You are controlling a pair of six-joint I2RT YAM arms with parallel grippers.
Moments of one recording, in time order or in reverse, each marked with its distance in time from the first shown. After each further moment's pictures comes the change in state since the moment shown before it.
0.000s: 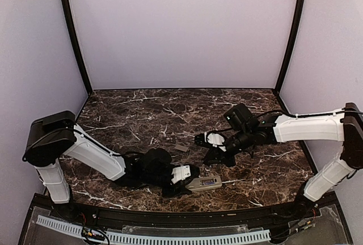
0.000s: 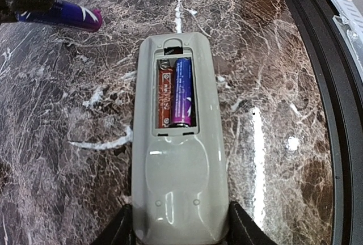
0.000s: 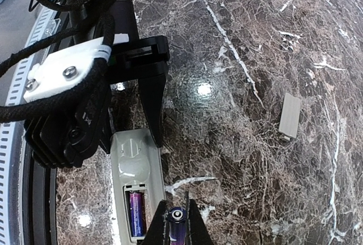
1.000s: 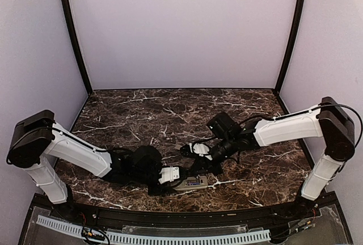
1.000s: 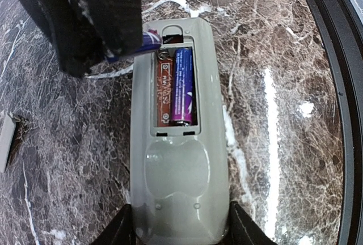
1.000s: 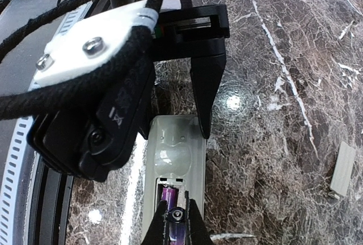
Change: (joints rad) left arm 0.037 -0.172 -0.065 -0.238 -0.059 0.129; right arm 0.094 0.182 0.066 0.083 -0.105 -0.009
